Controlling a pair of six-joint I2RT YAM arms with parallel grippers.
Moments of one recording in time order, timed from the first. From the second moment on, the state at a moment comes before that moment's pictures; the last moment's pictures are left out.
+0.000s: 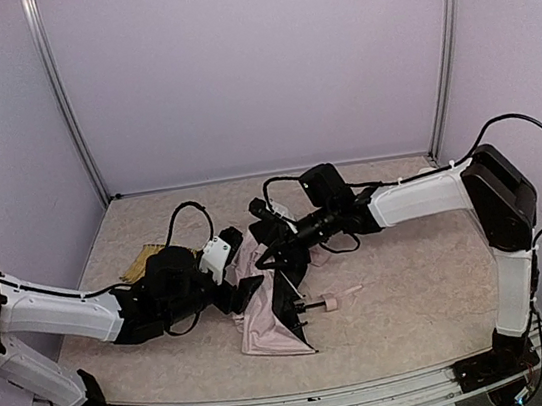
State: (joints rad) left arm -1.00 1.40 0.56 0.48 -0.20 0.05; right arm 0.78 1.97 1.31 0.07 -0.77 -0.20
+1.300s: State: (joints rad) left arm -0.73 1.78 0.78 0.48 0.24 -0.16; right arm 0.89 1.77 1.05 0.03 -0.52 0.18
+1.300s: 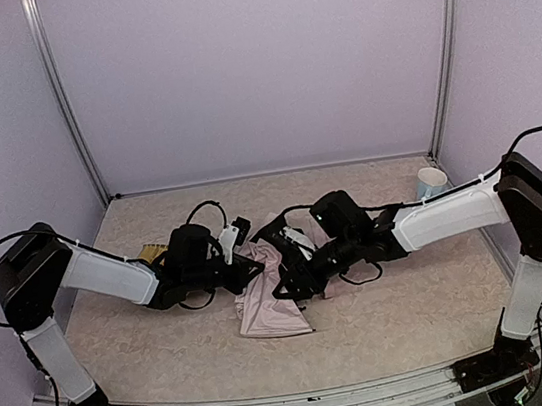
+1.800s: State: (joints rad) left arm -0.68 1.82 0.83 0.48 0.27 -0.14; right arm 0.76 1.85 1.11 0.08 -0.55 0.33
